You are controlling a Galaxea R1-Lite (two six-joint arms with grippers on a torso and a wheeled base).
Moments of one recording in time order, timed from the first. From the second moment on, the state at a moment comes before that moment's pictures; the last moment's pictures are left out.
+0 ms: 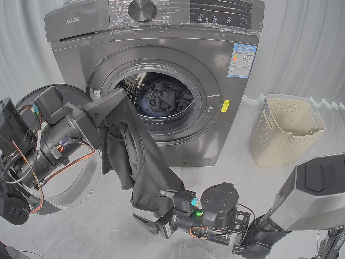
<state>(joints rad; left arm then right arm) -0.51 1.46 -0.55 -1.20 -0.24 -0.23 0.99 2.16 -0.68 -1.27 -0.01 0.12</state>
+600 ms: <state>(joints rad) -0.51 1.47 -0.56 -1.20 -0.24 -0.23 1.00 2.33 -0.93 -1.26 -0.01 0.14</state>
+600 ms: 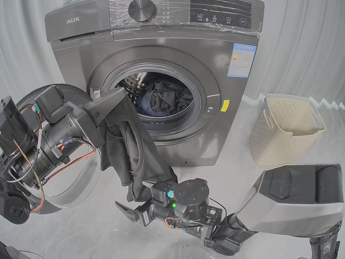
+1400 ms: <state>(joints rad) -0.51 1.46 -0.56 -1.20 -0.24 -0.24 0.83 2.45 -1.07 -1.24 -0.05 0.07</state>
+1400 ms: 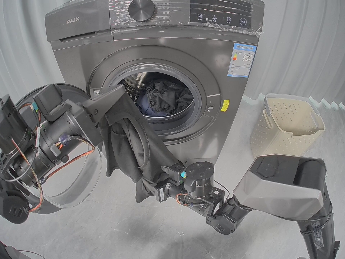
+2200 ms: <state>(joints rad) -0.41 1.47 -0.56 -1.20 -0.25 -0.24 0.76 2.13 -0.73 -1.25 -0.03 0.04</state>
